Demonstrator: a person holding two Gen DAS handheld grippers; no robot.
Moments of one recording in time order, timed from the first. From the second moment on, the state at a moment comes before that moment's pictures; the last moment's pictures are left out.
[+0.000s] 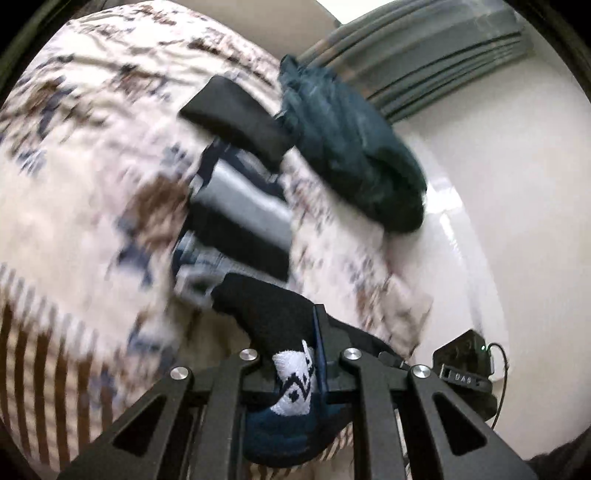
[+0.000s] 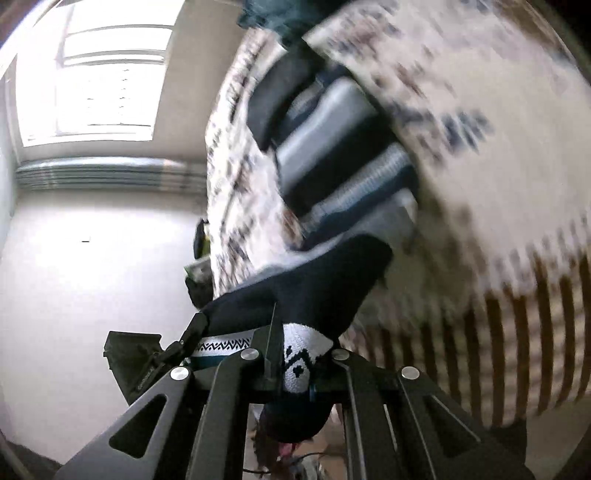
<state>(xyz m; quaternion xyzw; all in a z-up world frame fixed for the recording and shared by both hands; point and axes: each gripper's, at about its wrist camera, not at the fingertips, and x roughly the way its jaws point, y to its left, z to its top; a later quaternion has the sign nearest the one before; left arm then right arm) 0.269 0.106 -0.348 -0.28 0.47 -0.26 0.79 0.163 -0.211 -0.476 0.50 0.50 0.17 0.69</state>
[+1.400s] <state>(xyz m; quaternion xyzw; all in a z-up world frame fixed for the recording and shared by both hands) 0.676 0.009 -0.515 -0.02 0.59 -0.12 0.80 0.644 -0.223 -0.613 0.32 0.59 0.06 0.74</state>
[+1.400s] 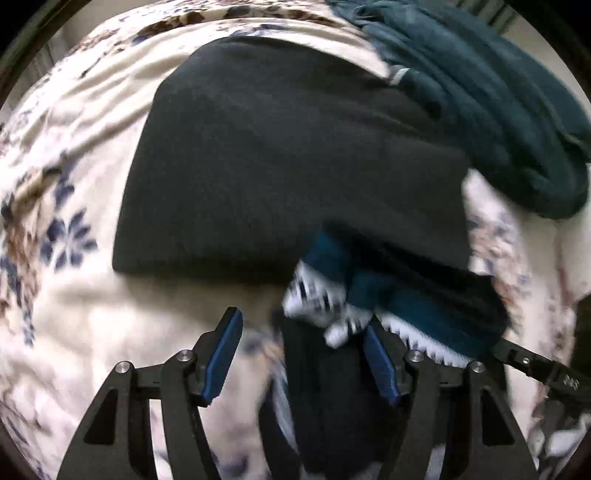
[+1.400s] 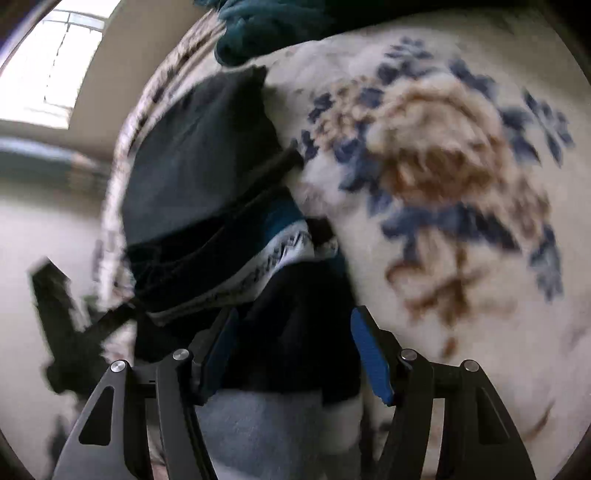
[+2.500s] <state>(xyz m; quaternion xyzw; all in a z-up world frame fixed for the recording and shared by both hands) 0.546 0.043 -0.514 -0.21 0.65 -0.19 0.71 0.547 -0.216 -0.610 0.36 0.67 0.09 0.64</state>
